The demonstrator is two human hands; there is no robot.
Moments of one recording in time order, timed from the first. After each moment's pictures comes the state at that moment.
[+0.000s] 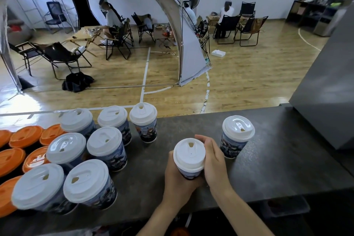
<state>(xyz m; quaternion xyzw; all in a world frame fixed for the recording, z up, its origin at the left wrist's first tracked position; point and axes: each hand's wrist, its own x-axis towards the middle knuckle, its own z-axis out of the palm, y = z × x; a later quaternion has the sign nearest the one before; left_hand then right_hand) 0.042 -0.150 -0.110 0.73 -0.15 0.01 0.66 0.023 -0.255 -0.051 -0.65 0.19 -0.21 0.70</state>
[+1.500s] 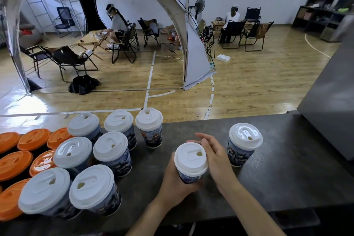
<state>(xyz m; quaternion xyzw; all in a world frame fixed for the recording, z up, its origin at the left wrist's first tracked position) 0.067 -0.127 -0.101 0.74 -0.21 -0.05 0.64 0.043 -0.266 -0.035 -0.66 0.13 -0.11 0.73</state>
